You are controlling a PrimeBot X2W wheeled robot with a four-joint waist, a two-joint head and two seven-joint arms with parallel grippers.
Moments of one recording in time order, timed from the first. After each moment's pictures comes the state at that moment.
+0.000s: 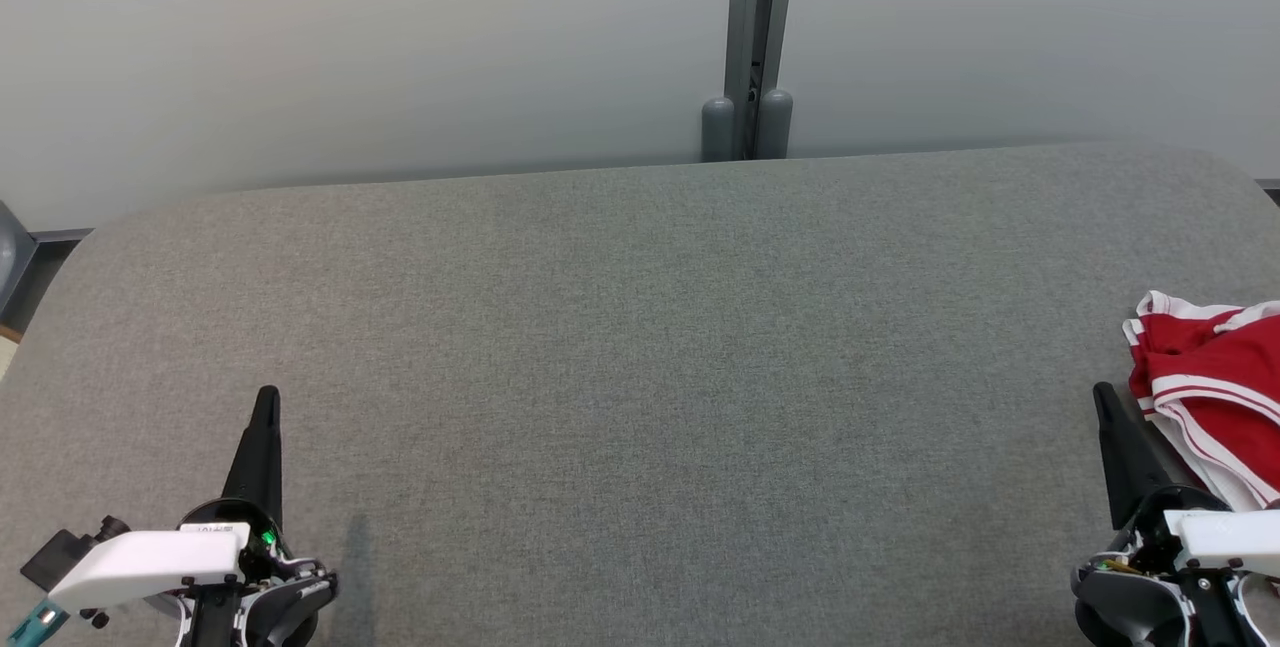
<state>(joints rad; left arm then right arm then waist) -0.09 0.05 0.11 0.26 -1.56 -0.12 0.10 -0.10 -0.04 -0.11 0.26 1.56 0.13 0.10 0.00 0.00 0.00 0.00</state>
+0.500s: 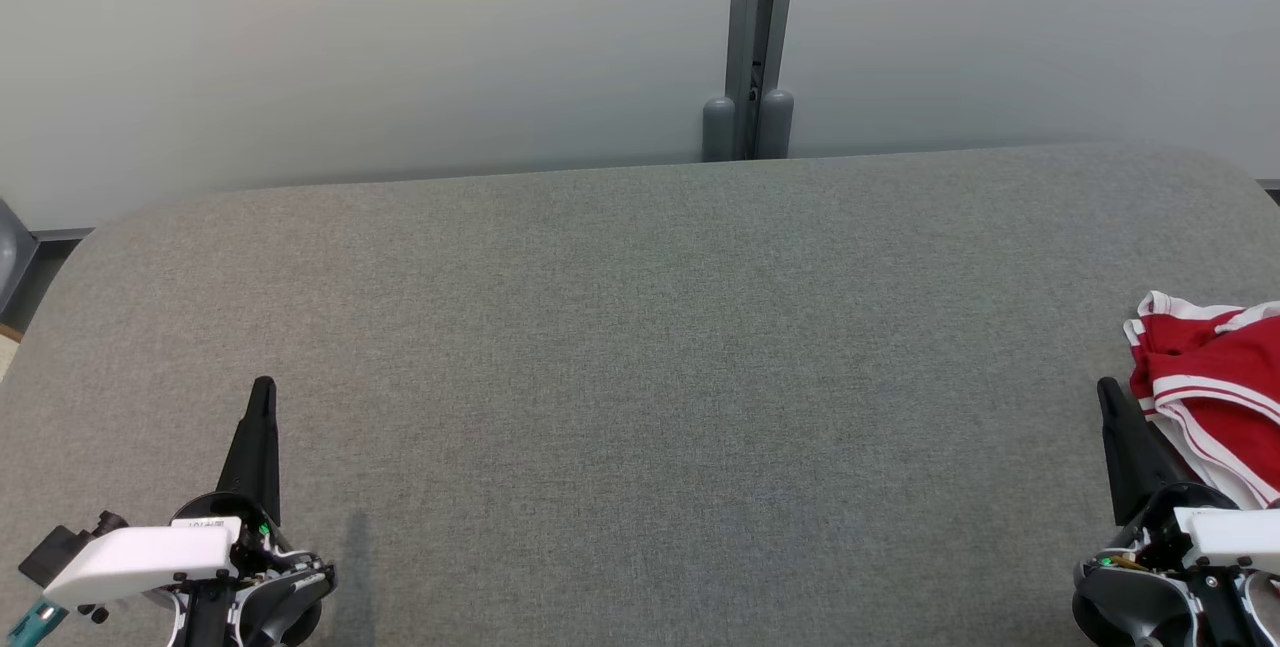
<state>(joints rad) -0.10 0.05 0.11 0.25 -1.61 -0.13 0.11 -0.10 -0.05 -0.11 0.24 1.61 0.13 0.11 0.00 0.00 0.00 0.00</state>
